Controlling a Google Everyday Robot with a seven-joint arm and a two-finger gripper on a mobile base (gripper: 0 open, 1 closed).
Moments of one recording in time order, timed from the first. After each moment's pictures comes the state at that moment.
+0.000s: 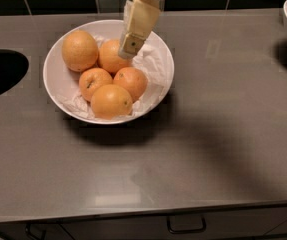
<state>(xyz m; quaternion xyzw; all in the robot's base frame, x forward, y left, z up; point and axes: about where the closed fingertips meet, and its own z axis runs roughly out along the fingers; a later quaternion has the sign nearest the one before) 0.550 0.025 1.057 -0.70 0.62 0.03 0.35</state>
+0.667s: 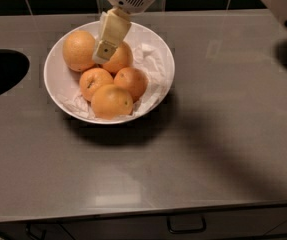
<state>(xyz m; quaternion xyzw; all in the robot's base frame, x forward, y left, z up) 0.582 0.076 1.029 -0.68 0.62 0.07 0.37</state>
